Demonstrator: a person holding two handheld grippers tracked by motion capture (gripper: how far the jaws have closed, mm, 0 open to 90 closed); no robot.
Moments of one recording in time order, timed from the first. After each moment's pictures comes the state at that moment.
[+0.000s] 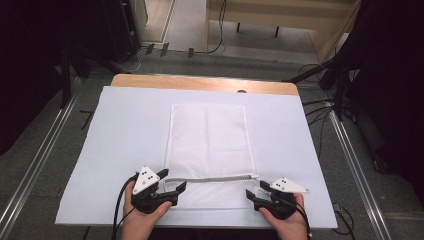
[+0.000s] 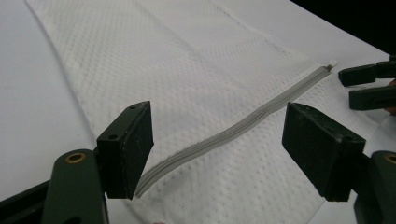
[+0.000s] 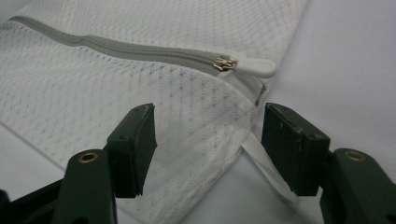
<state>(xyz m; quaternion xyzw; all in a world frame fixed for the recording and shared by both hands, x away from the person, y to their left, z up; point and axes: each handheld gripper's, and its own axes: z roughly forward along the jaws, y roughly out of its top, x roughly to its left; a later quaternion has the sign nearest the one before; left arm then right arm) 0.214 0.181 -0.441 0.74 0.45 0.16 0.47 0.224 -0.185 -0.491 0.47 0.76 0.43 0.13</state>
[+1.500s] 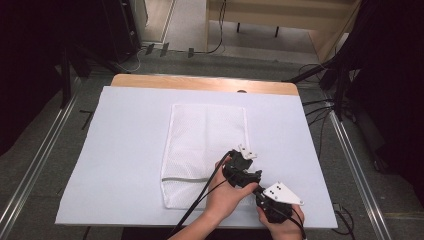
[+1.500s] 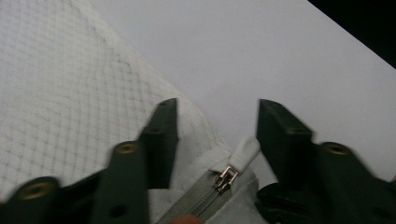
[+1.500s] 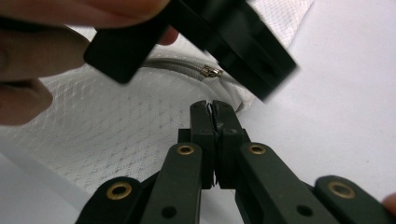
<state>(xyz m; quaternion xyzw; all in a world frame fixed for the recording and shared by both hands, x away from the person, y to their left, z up) 0.292 -0.028 -0.438 0.82 0.42 0.06 0.38 0.207 -0.167 -0.477 0.43 0.76 0.43 0.24</state>
